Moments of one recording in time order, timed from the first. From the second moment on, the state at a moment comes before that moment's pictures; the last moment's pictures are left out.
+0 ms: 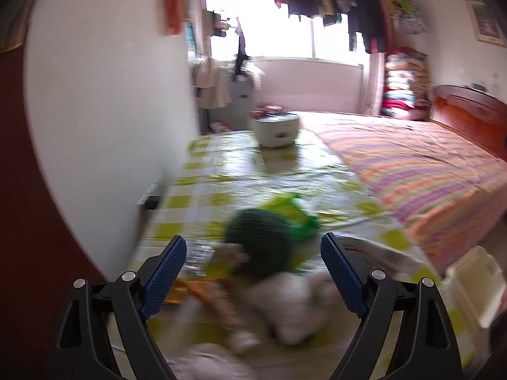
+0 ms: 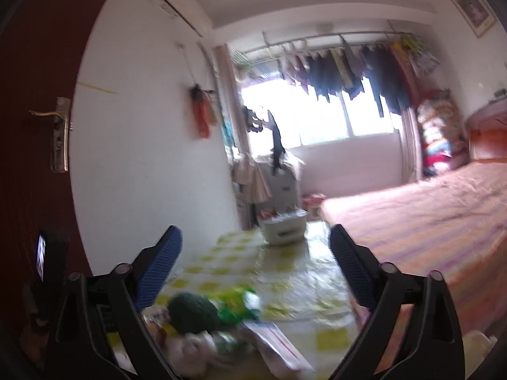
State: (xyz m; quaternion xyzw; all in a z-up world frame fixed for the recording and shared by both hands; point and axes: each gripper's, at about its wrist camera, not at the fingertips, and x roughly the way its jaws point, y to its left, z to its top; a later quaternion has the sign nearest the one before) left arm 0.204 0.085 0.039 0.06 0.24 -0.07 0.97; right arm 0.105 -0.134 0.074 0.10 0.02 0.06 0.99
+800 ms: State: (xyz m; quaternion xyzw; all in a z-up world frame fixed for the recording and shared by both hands) left arm 0.231 0.161 -0.001 0.06 0.30 0.01 0.95; right arm 0.249 -0.105 -0.066 -0.02 0.38 0.11 0.92
